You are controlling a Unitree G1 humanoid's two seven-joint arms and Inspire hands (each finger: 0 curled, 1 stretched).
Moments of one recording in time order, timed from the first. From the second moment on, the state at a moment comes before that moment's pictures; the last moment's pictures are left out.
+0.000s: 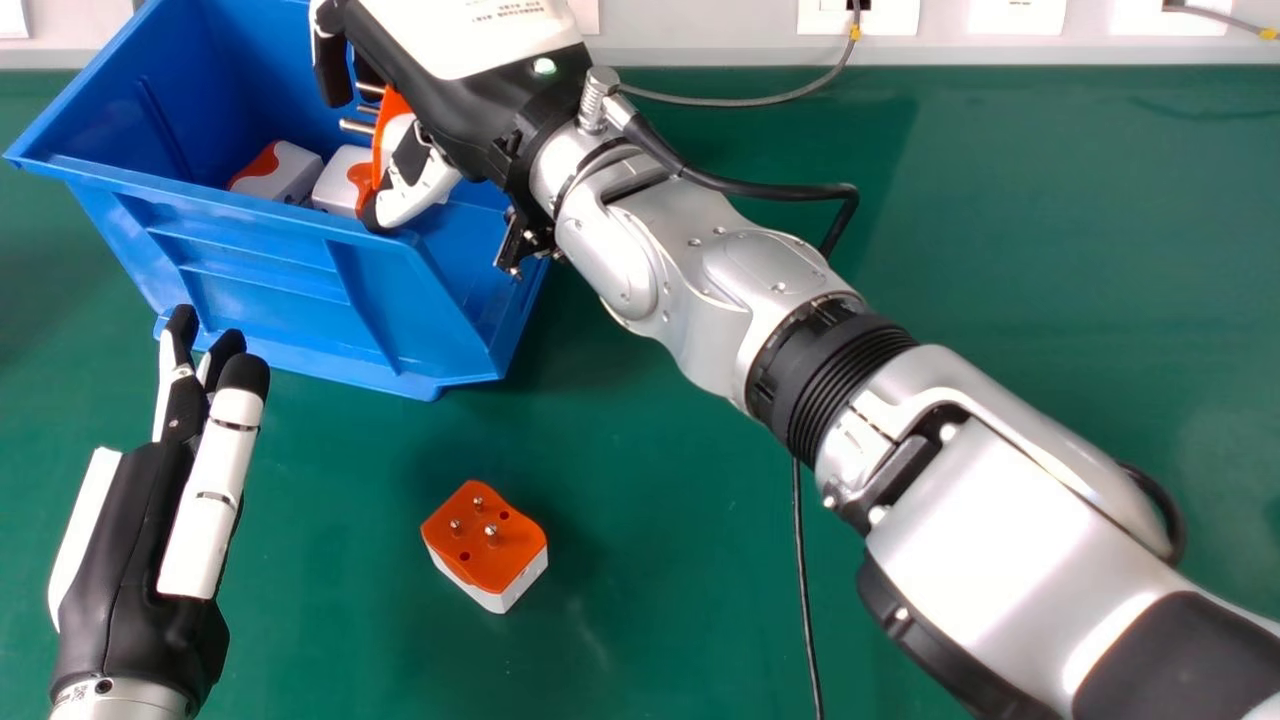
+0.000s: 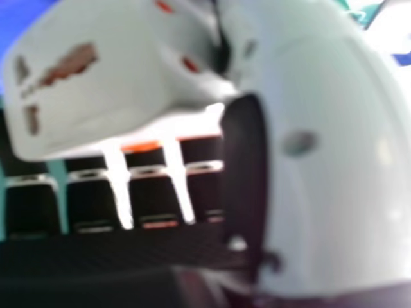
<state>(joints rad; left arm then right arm) 0.44 0.16 0.27 -0.38 -0.16 0.02 -0.19 -1.28 0.17 0.60 1.26 -0.75 -0.16 -0.35</state>
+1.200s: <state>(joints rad) 0.47 0.16 0.26 -0.43 -0.16 0.04 -0.19 -1.28 0.17 0.58 1.27 -0.70 -0.13 -0.34</state>
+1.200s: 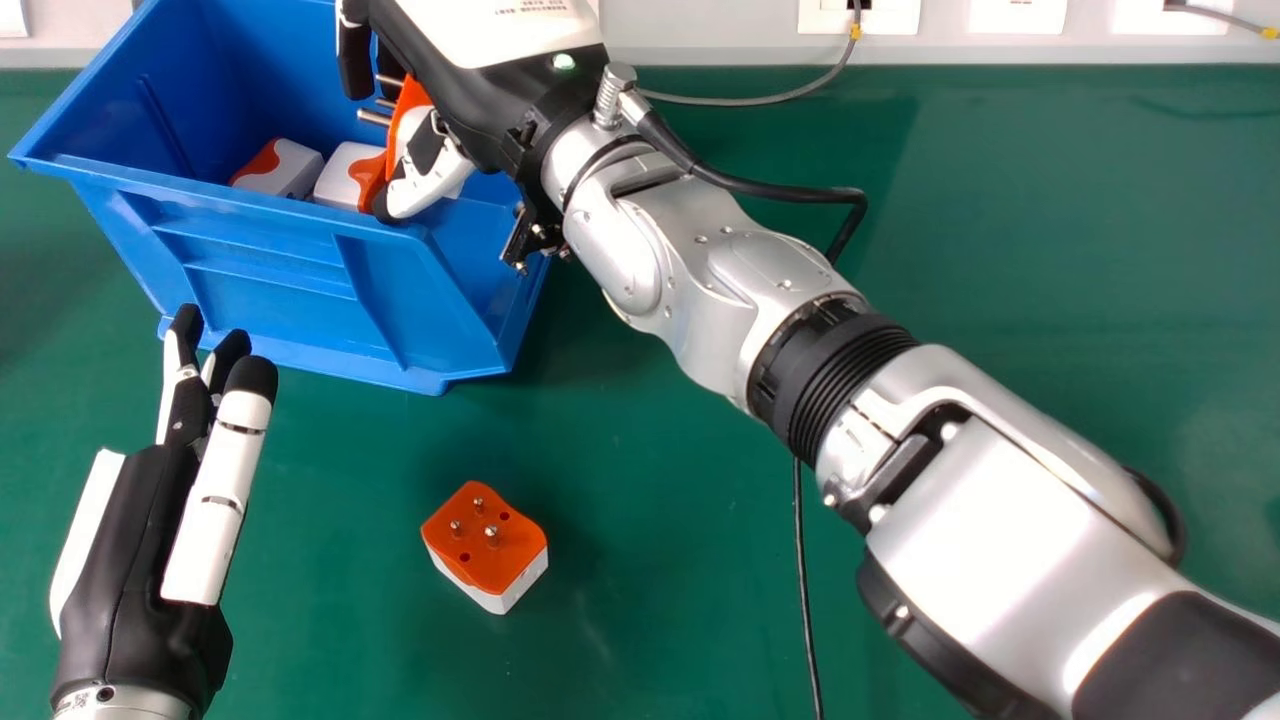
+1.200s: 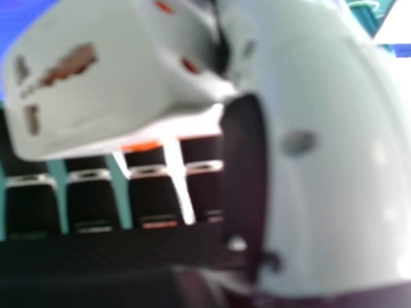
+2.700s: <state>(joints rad) 0.49 0.13 0.23 -0.44 -0.14 0.02 -0.17 -1.24 0.16 0.57 1.21 -0.68 -0.10 -0.34</state>
